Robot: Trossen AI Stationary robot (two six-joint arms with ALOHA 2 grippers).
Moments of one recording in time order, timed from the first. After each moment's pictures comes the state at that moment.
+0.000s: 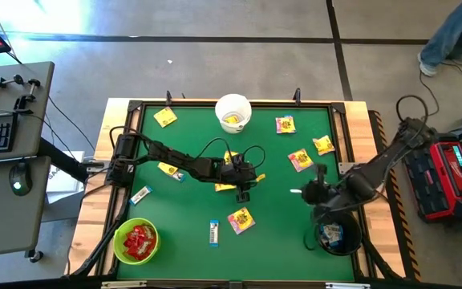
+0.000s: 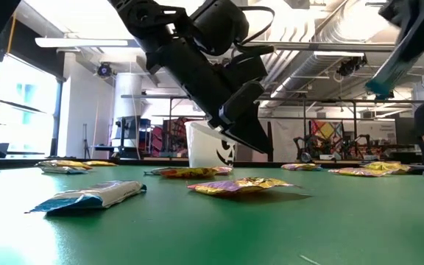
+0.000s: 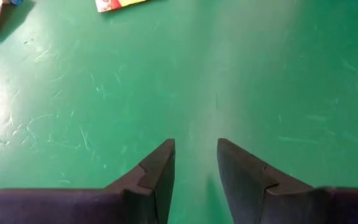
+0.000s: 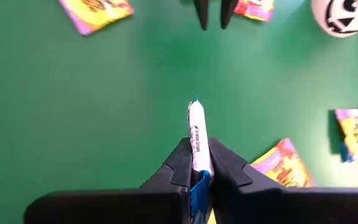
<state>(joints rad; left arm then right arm) -0.06 2.05 1.25 0.05 -0.19 -0.07 0.68 1.19 0.98 -1.08 0.51 0.60</state>
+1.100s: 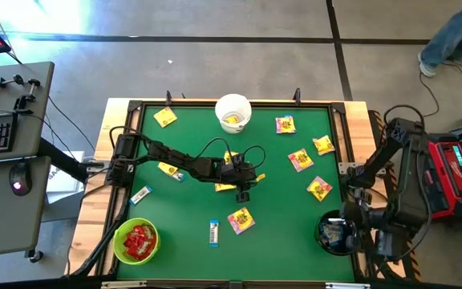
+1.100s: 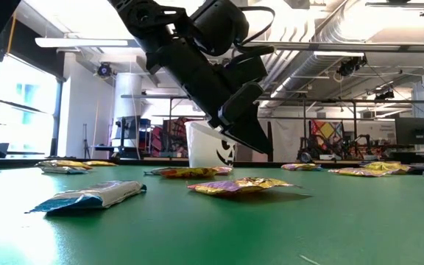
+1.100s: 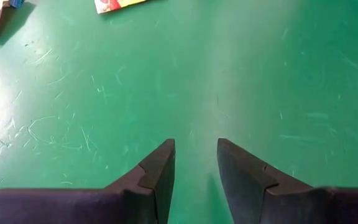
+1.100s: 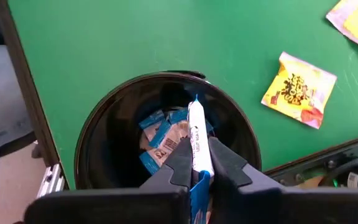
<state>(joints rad) -0.06 2.05 1.25 0.05 -0.19 -0.05 1.26 1.28 1.16 -1.41 0.35 1.60</state>
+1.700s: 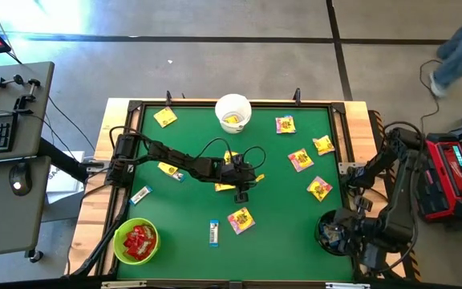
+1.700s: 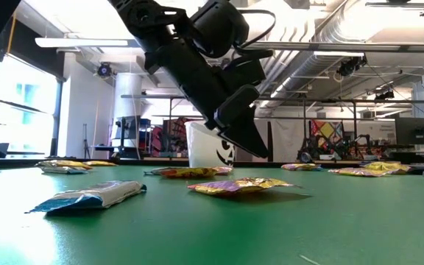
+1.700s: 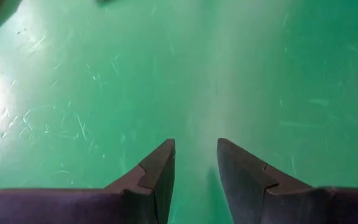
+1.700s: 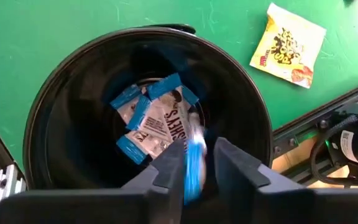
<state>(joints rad) -0.06 2.04 1.25 0.01 -0.18 -0.05 1.22 1.42 1.16 -1.43 0.21 1.66</state>
